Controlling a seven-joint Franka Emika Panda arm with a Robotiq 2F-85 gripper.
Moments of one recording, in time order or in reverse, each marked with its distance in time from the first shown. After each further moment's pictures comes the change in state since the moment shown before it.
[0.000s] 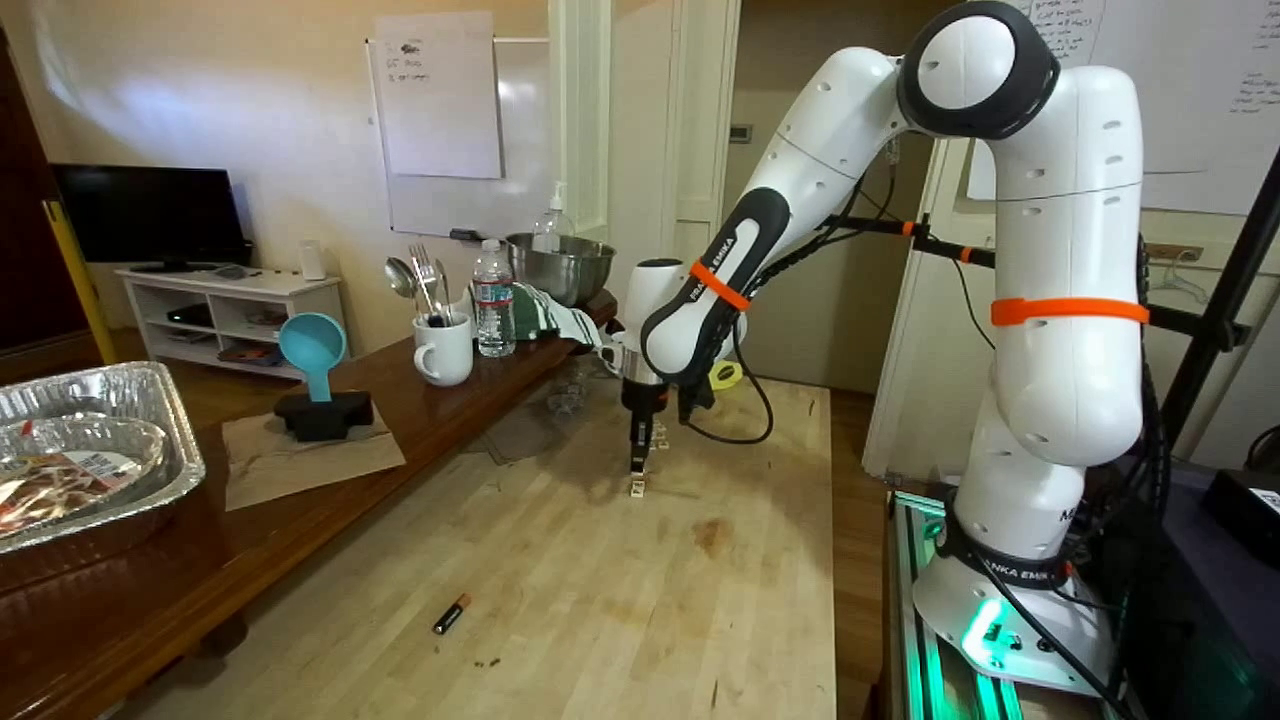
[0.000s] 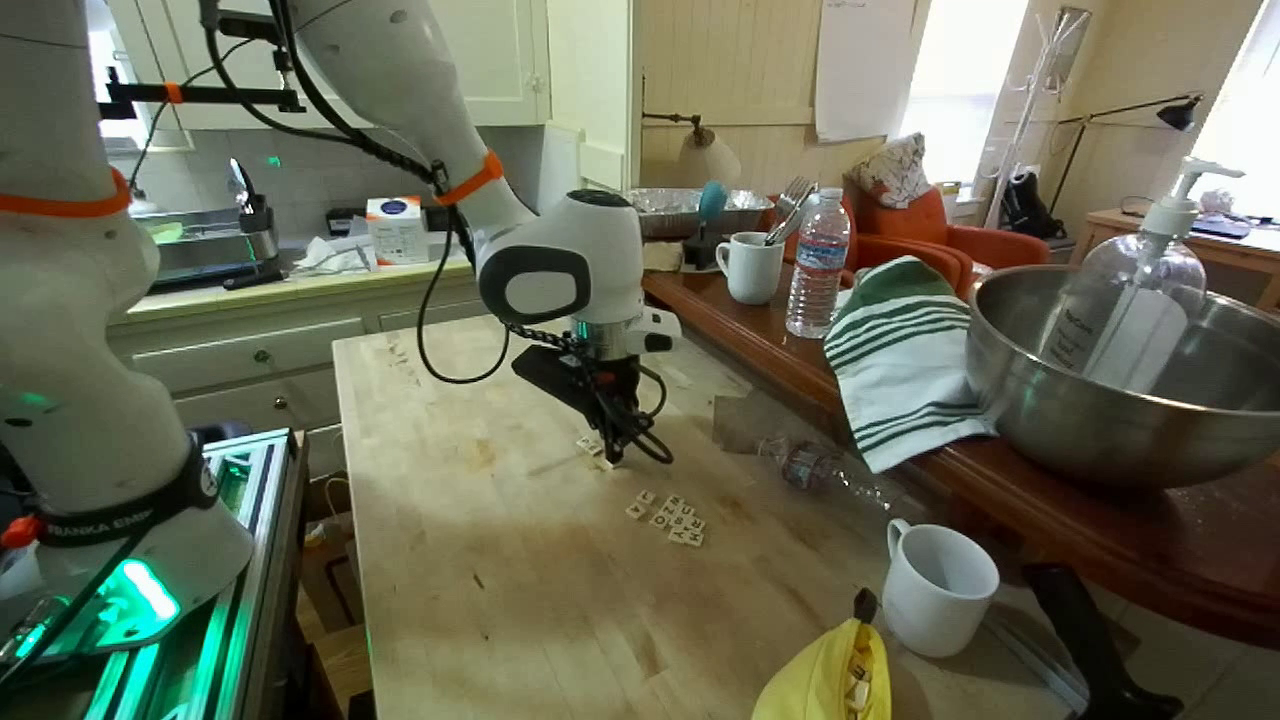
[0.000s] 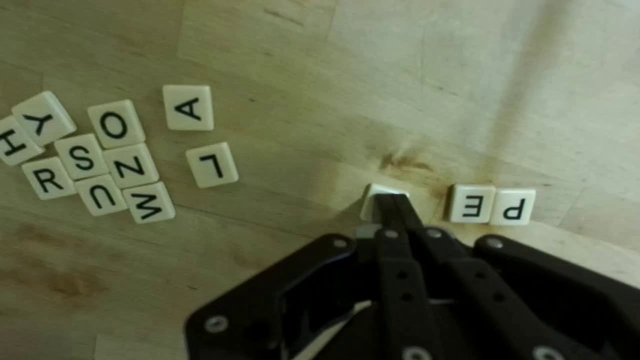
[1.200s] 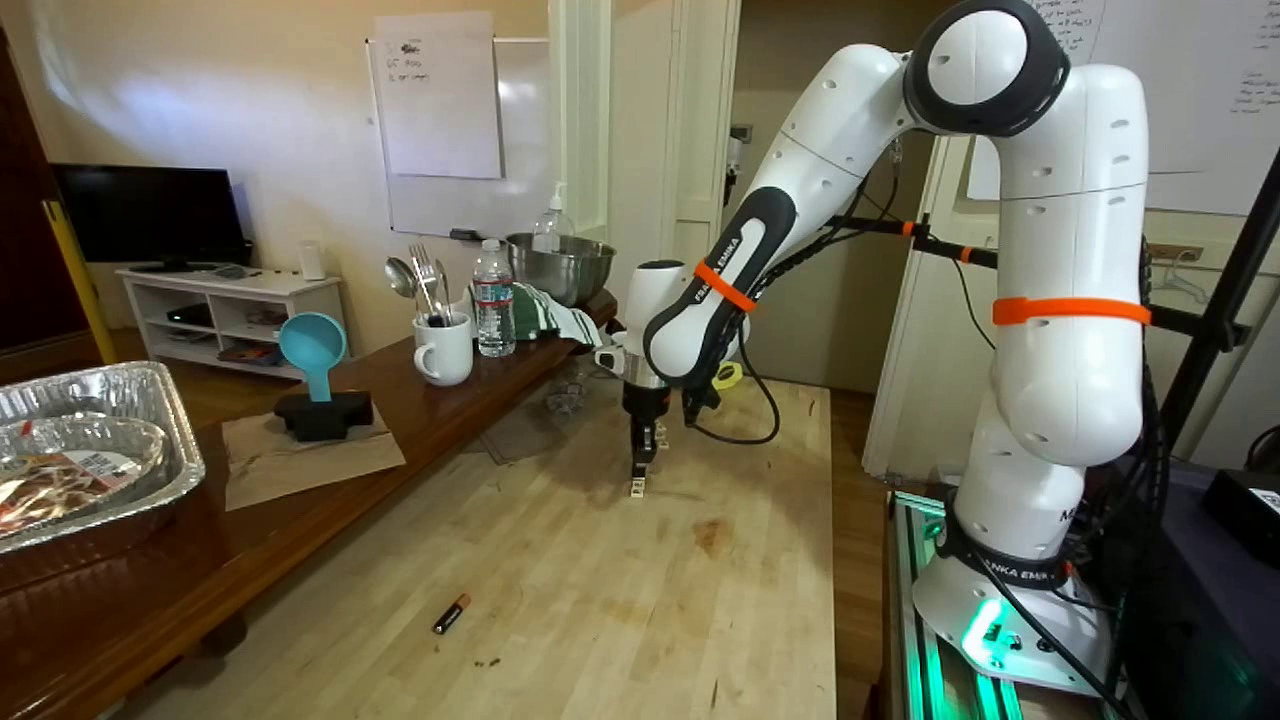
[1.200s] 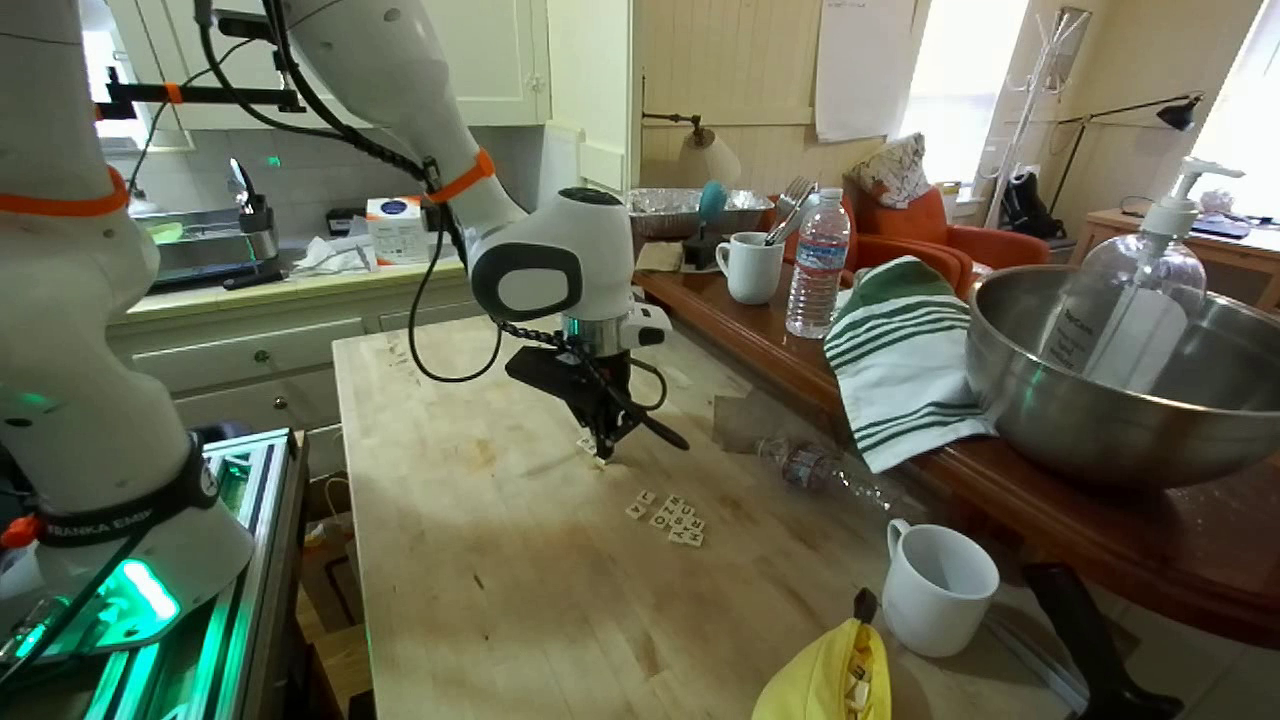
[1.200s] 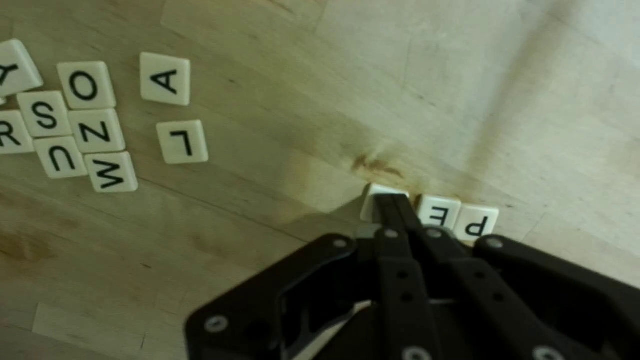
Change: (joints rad) arm 0.000 -0.017 0.023 -0.025 0.000 0.000 -0.121
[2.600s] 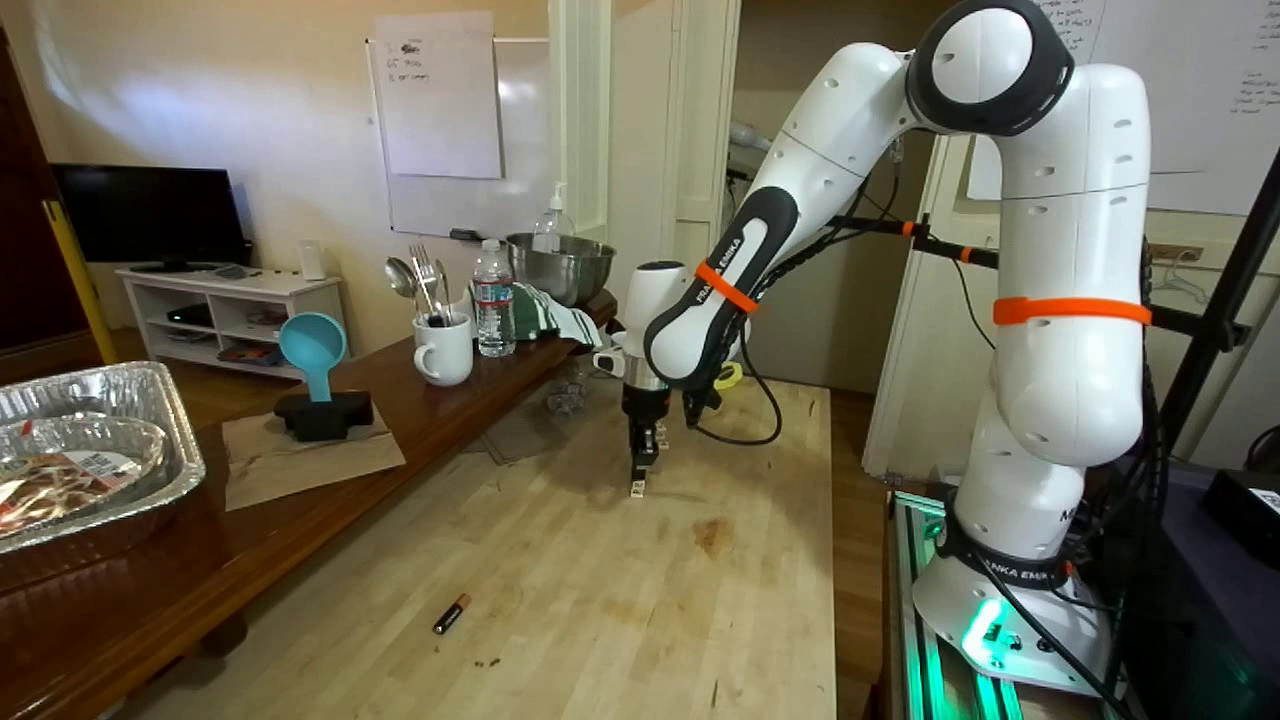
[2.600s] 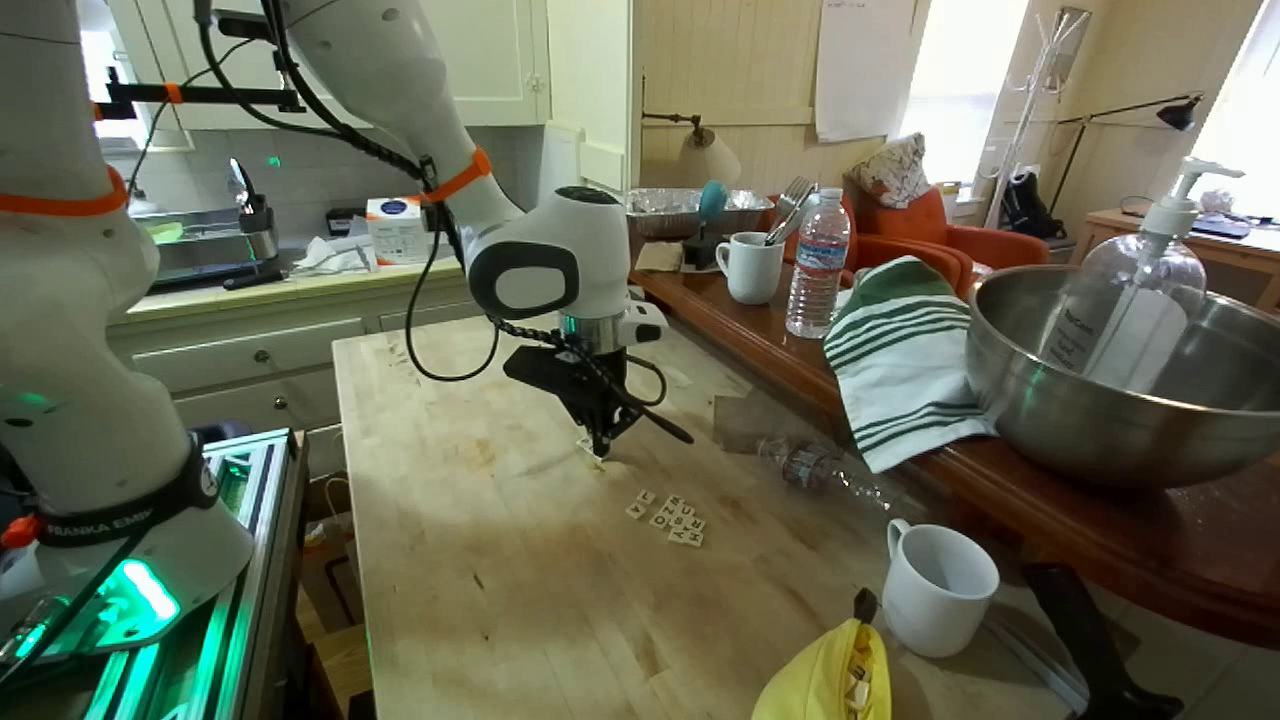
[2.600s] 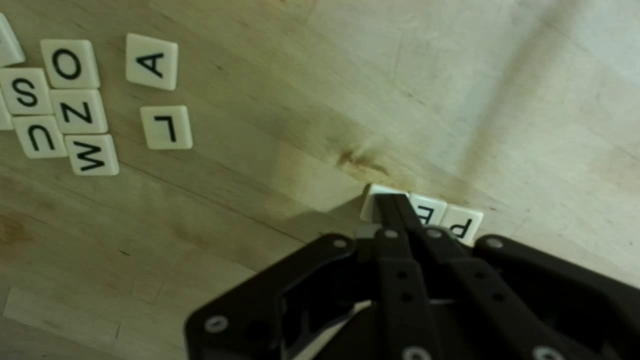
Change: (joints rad) arm 0.003 -0.006 0.010 -0.009 0.000 -0.001 -0.040
